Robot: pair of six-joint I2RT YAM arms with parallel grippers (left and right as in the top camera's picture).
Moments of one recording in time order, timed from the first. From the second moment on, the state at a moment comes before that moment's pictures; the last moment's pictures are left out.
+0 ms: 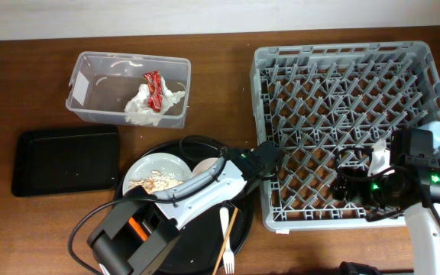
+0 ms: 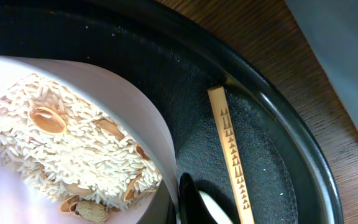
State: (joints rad) left arm -0.89 1.90 1.30 -0.96 -0.12 -0.21; right arm -0.21 1.09 1.03 -1.32 -0.21 0.14
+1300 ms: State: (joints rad) left arm 0.74 1.90 1.31 -1.18 1.44 0.32; right arm -0.21 1.09 1.03 -1.32 -0.21 0.14
